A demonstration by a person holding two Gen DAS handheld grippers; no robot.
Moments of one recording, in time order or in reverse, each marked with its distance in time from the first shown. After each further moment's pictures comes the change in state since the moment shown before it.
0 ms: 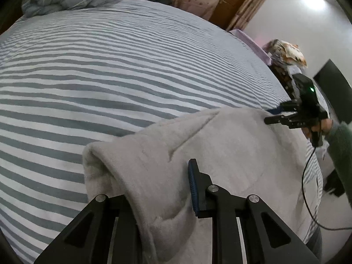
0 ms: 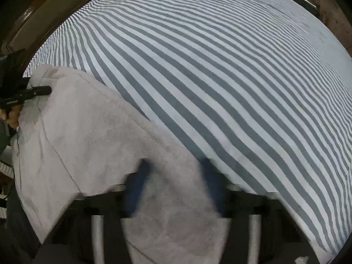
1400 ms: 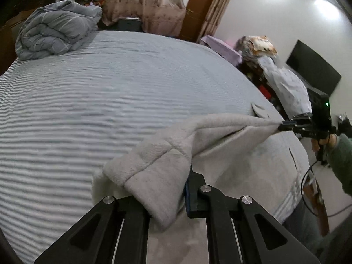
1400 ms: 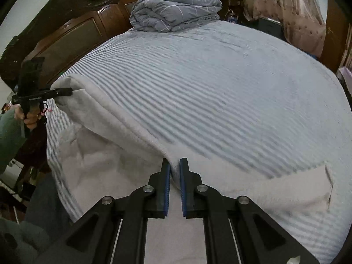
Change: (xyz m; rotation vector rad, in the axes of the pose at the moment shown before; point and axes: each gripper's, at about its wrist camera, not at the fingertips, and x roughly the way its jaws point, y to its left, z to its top) left arm -0.159 -0.118 -0.088 0.214 -0.089 -0.031; right arm -0.184 0.131 -0.187 0.124 -0.279 -0.067
